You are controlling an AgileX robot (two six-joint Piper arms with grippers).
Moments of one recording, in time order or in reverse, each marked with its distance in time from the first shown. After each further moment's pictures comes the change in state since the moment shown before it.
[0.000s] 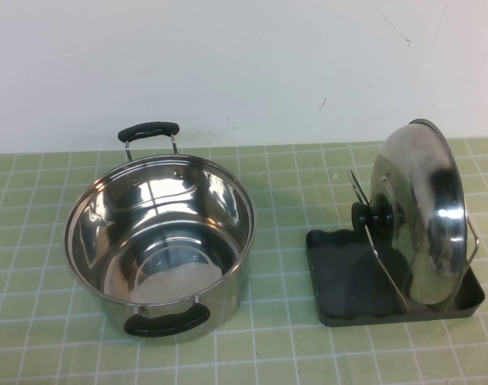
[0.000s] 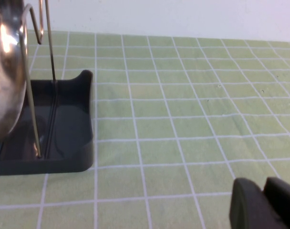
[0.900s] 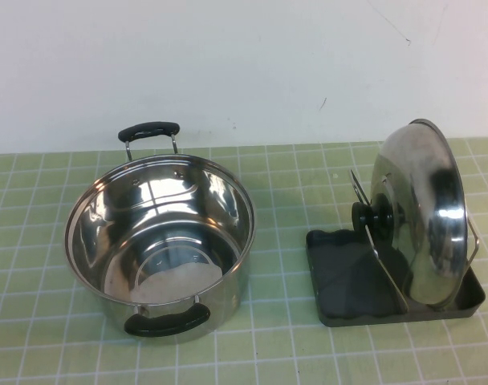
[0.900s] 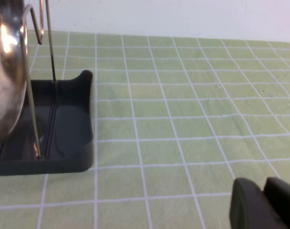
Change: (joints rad) right arm 0.000 0.000 0.000 0.000 -0.002 0.000; left arm -0.386 0.047 -0.174 0.716 0.007 -0.851
